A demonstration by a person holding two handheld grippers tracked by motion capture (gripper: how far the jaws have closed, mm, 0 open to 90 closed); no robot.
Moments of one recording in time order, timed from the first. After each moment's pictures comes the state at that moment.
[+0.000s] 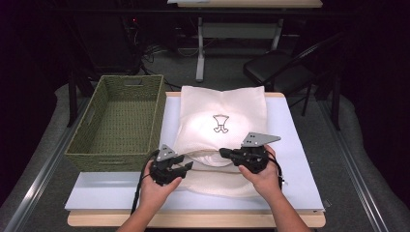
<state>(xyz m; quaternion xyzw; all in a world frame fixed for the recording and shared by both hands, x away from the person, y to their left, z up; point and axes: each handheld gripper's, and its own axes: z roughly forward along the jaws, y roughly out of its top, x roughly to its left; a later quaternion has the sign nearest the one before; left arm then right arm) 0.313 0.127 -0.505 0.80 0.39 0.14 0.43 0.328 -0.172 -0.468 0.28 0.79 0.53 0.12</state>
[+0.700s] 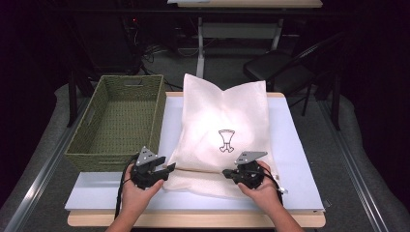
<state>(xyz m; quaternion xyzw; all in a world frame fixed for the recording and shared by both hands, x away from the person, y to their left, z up) 0.308 0.167 -0.518 0.79 0.42 0.16 0.42 0.319 -0.170 -0.539 0.32 0.85 0.41 0.09</state>
